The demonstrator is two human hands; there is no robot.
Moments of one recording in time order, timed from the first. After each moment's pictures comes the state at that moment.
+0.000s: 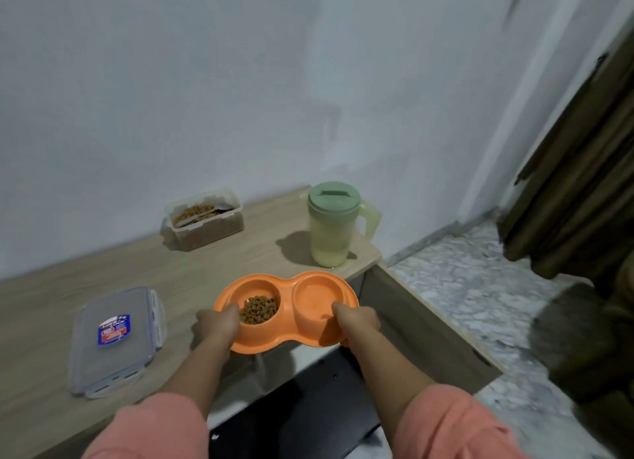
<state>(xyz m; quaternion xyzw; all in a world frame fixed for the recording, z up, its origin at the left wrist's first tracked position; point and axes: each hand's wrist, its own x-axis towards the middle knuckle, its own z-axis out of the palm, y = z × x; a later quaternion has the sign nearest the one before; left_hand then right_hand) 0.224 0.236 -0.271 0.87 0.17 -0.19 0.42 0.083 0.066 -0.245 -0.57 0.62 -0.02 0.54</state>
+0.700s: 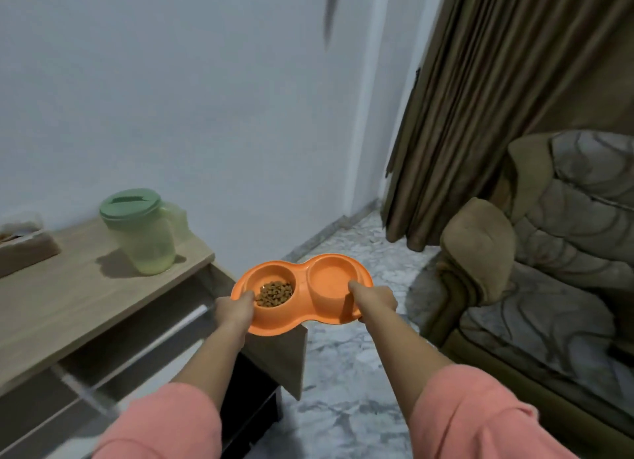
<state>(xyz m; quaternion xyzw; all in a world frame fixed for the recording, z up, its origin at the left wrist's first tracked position) -0.049 -0.012 -0.233 0.80 0.00 -0.30 0.52 -0.224 -0.144 -0.191 -0.49 0.70 -0.17 0.50</state>
